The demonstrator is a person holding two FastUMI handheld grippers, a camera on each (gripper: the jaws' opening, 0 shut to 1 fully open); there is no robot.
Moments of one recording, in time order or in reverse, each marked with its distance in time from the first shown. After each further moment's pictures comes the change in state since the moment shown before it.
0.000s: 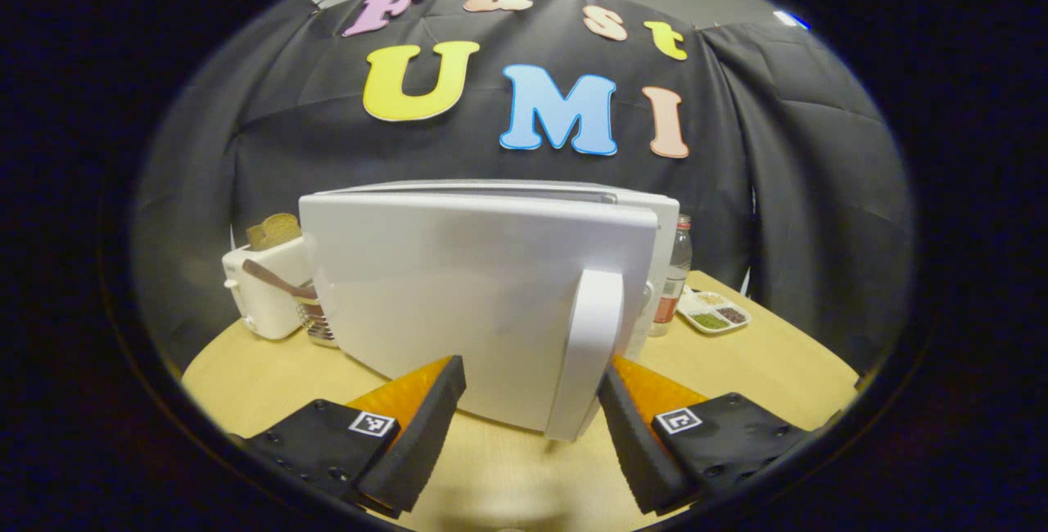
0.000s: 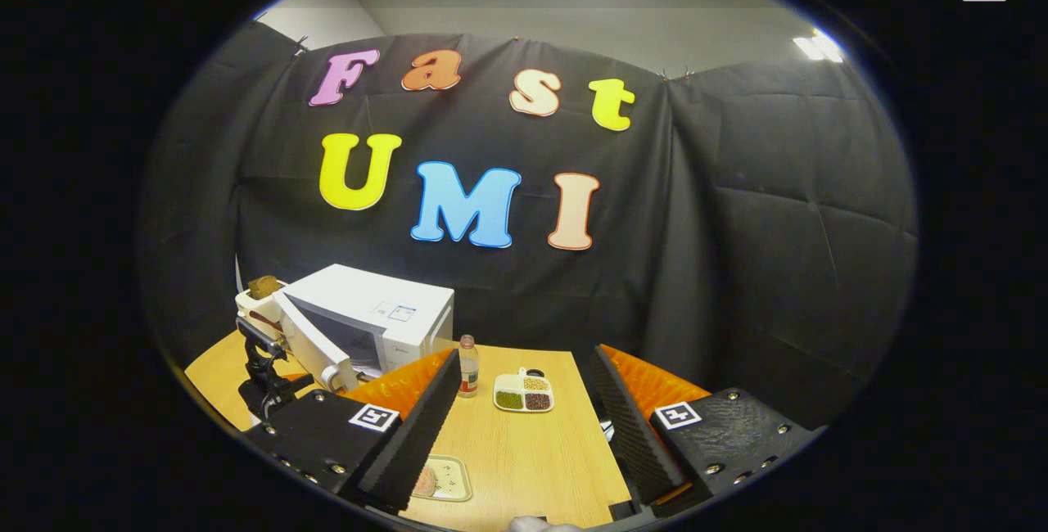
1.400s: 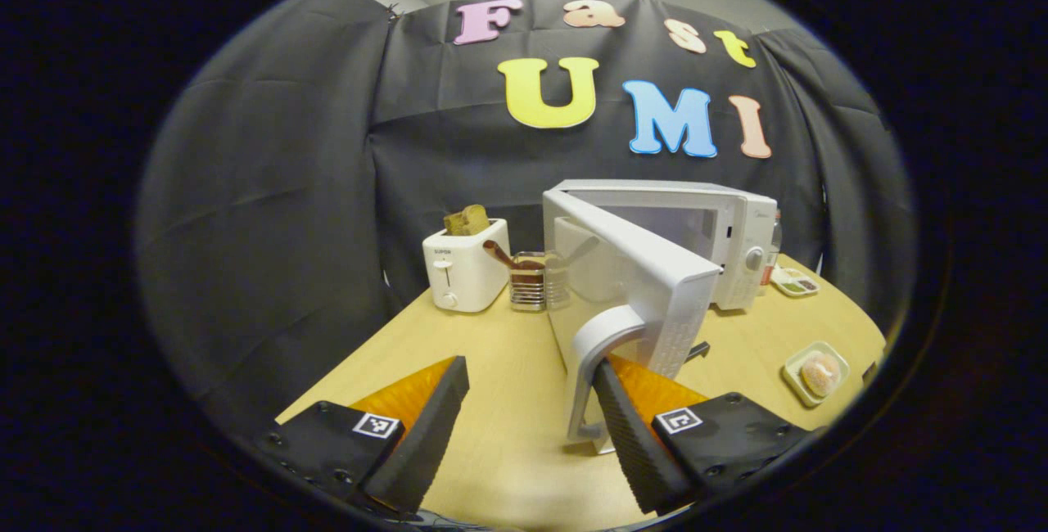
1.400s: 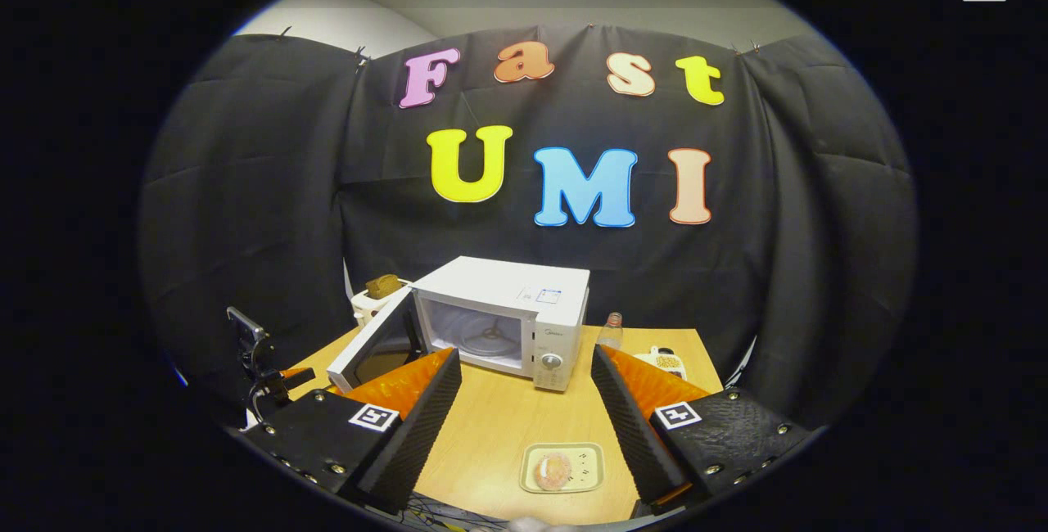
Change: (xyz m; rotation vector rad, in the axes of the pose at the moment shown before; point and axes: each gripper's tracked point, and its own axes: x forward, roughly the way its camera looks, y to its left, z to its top) left arm -0.192 0.221 -0.042 -0.040 0.036 0.298; right arm -0.034 0.168 -0.023 0.092 0.044 0.356
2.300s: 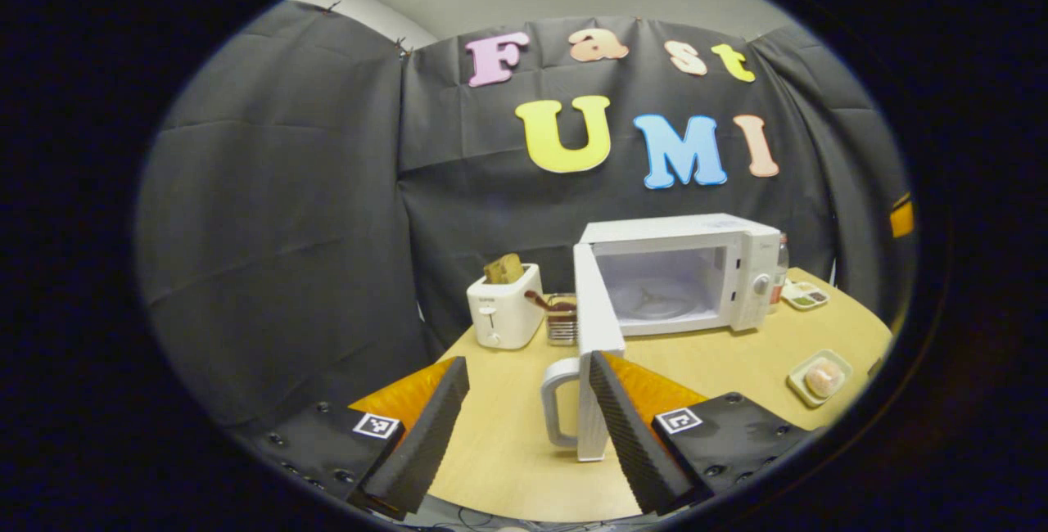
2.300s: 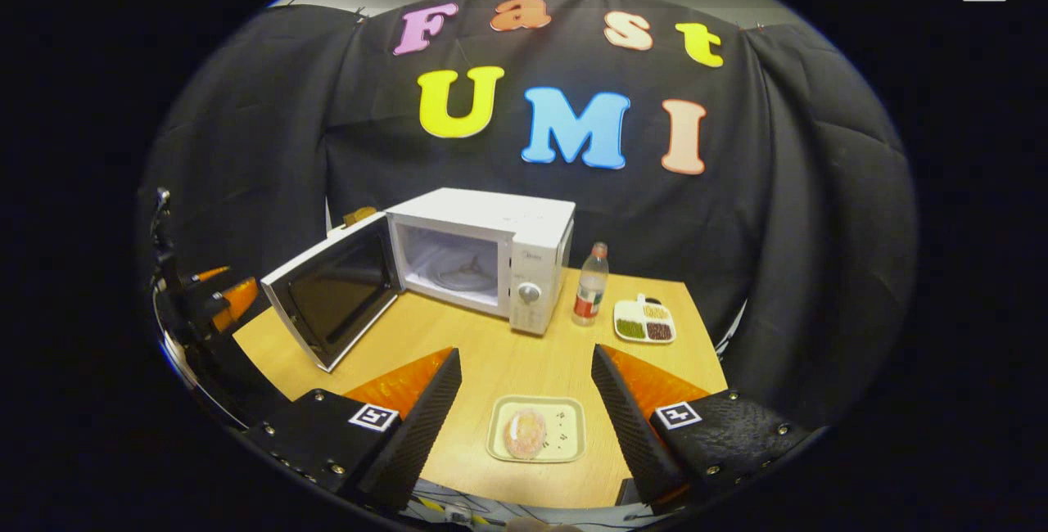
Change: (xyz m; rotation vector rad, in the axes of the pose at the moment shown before) left arm -0.079 0.016 0.082 0.056 -0.147 0.064; right arm 0.012 -0.044 -0.137 -0.037 0.196 -0.047
